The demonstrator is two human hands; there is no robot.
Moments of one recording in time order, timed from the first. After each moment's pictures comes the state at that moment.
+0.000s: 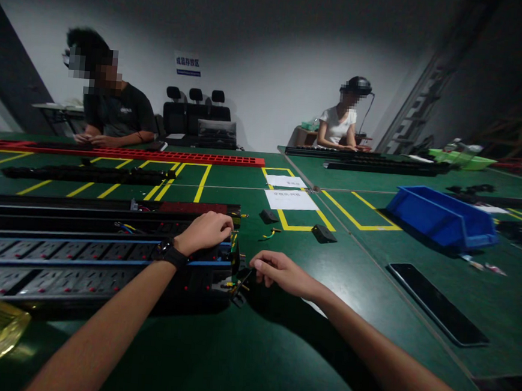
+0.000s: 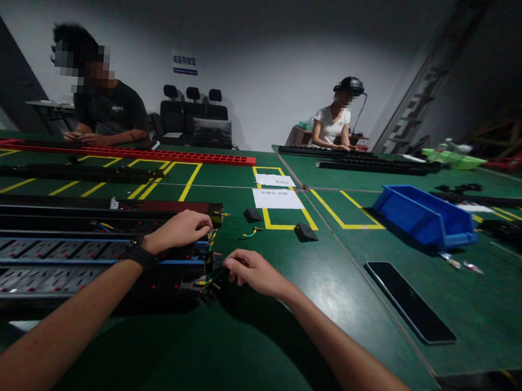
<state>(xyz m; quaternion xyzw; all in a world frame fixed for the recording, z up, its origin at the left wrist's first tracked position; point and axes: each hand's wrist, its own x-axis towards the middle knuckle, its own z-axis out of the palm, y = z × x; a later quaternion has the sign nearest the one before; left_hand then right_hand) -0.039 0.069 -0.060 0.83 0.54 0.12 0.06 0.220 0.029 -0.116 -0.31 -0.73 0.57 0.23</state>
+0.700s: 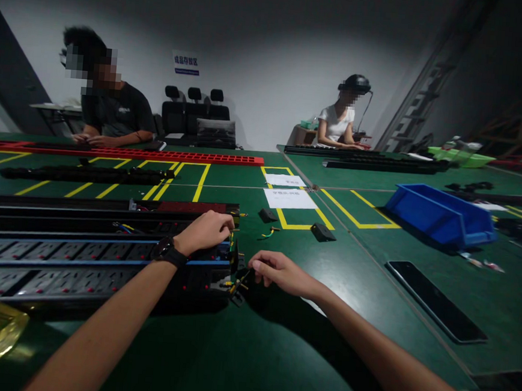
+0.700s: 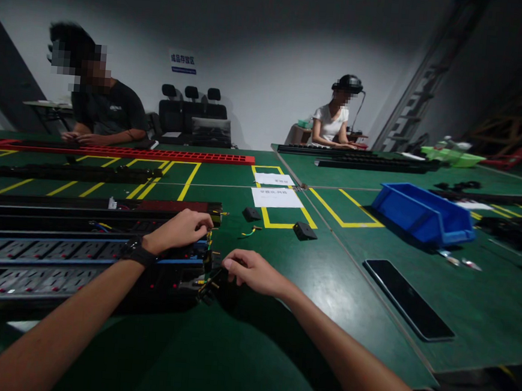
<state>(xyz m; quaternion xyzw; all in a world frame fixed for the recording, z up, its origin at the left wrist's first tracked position) -0.040 0.071 -0.066 0.85 0.50 0.16 0.07 0.221 0.029 -0.116 -0.31 -0.73 0.56 0.22</state>
